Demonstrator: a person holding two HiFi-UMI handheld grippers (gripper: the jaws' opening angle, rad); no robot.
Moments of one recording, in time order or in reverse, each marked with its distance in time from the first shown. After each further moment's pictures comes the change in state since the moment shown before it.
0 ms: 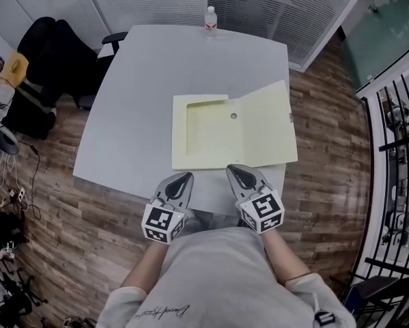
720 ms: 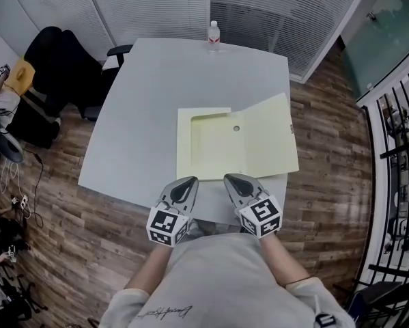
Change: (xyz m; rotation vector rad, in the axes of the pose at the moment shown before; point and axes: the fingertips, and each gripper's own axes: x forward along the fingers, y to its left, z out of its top) left arm 0.007 0.006 0.017 0.027 -0.036 -0.012; right arm 0.013 0.011 0.003 0.031 -0.007 0.053
